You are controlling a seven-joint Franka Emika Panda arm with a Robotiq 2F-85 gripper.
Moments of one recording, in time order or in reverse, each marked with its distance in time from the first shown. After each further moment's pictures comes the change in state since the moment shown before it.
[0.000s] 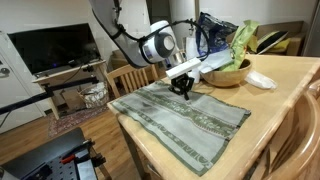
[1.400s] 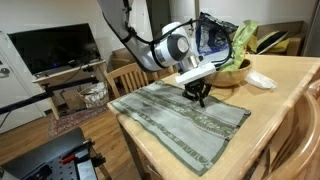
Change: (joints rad) arm -0.040 0.050 -0.077 0.050 -0.031 -0.004 0.202
